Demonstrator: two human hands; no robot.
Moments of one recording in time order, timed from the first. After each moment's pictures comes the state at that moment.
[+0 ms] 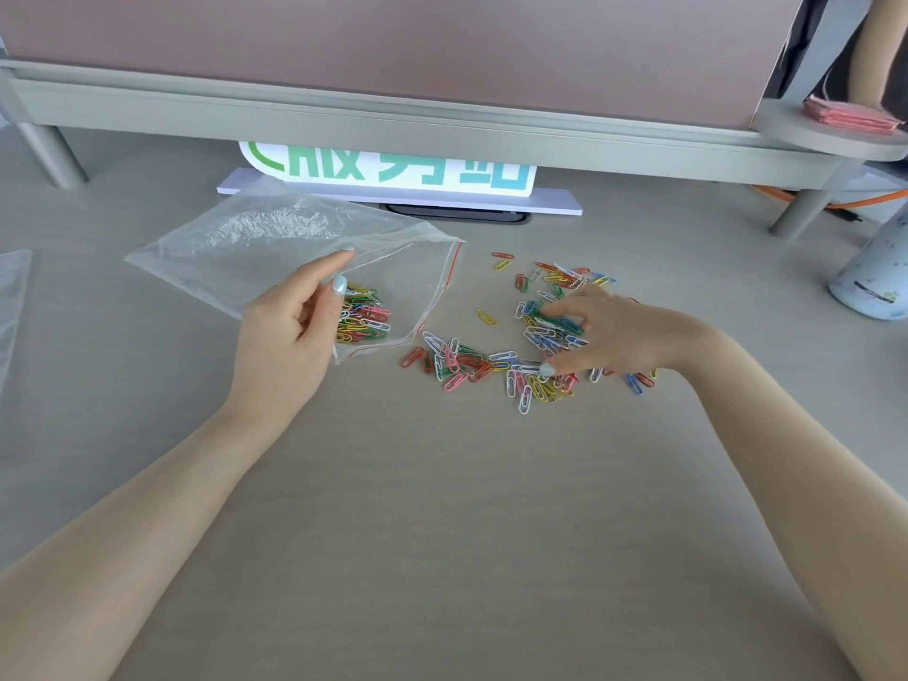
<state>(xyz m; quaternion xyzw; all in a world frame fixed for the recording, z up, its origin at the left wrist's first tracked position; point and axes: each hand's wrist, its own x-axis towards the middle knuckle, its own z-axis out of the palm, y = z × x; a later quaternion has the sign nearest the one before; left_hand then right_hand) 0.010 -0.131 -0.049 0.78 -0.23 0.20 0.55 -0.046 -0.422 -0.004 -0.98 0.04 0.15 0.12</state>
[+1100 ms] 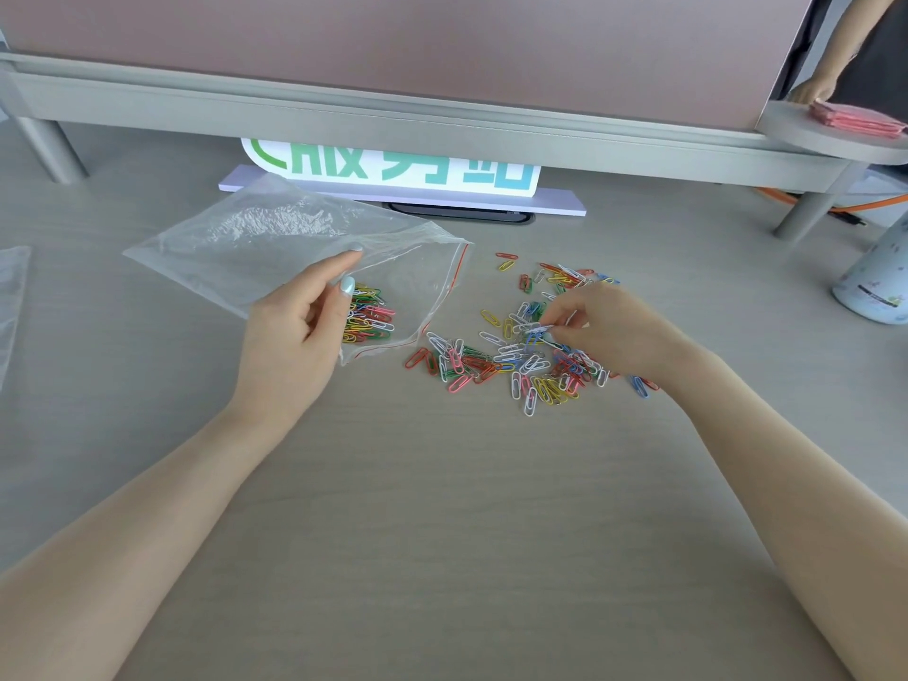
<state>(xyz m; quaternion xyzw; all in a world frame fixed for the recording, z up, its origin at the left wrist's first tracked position) 0.011 -0.132 -0.051 0.78 -0.23 0.19 0.54 -0.040 -0.408 -0.015 -0.97 0.03 -0.01 0.23</state>
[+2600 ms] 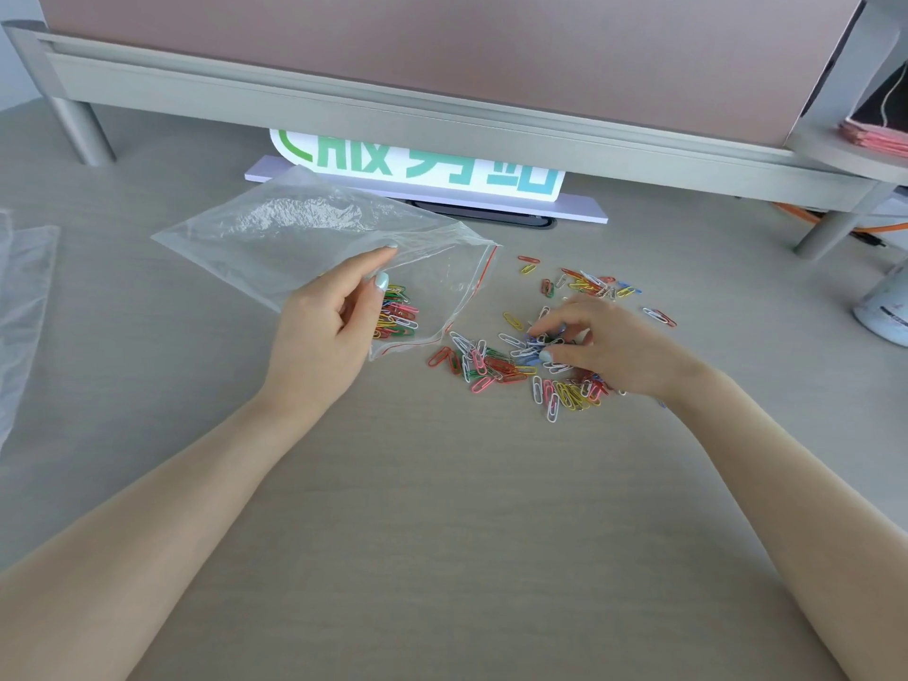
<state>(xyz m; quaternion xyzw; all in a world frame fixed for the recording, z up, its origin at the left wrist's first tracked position) 0.013 -0.133 -0.048 0.79 -0.24 0.20 0.53 -0.038 -0.396 -0.023 -0.97 -0.05 0.00 0.26</state>
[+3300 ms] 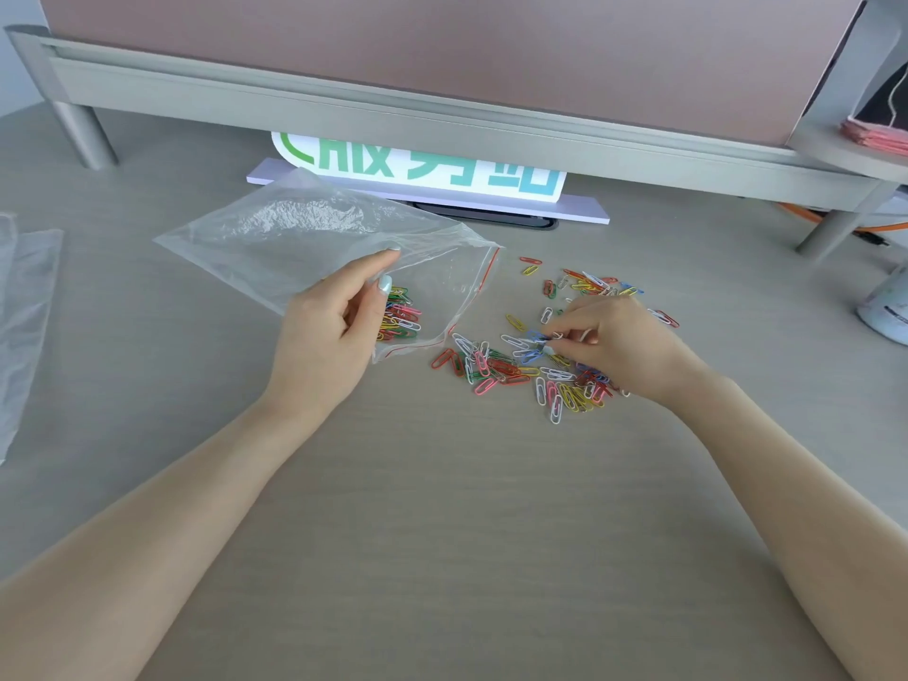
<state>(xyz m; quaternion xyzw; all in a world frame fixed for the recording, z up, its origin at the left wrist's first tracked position) 0.010 -0.133 -0.048 0.78 -0.23 0.20 0.54 -0.041 -0.396 -0.023 -0.97 -0.09 -0.08 0.19</state>
